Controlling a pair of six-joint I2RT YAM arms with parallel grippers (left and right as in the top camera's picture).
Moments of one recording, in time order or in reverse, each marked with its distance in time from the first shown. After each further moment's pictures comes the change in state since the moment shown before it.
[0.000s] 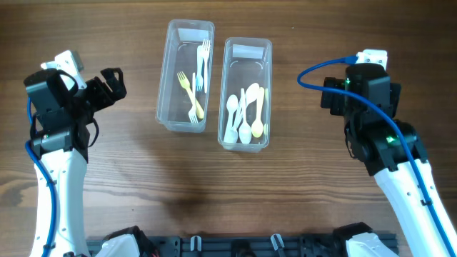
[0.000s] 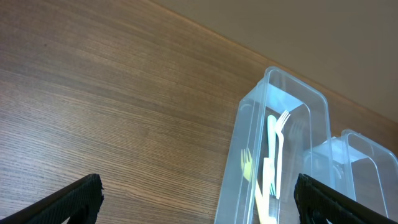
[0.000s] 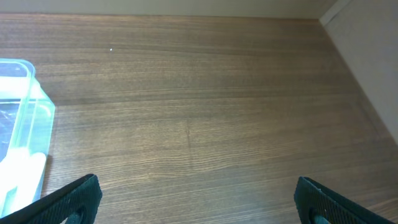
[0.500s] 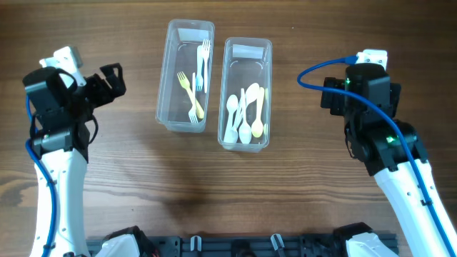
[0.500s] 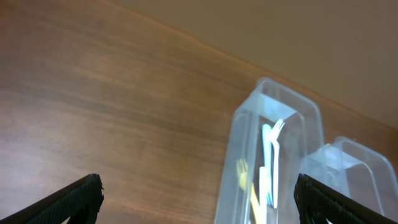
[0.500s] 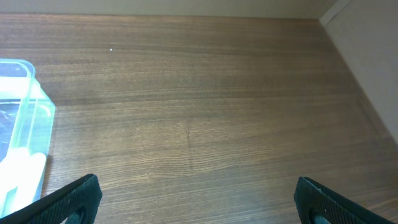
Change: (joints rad) left arm -0.002 0.000 0.000 0.042 0.007 0.005; right arm 0.000 0.000 0.000 0.000 0.000 0.000
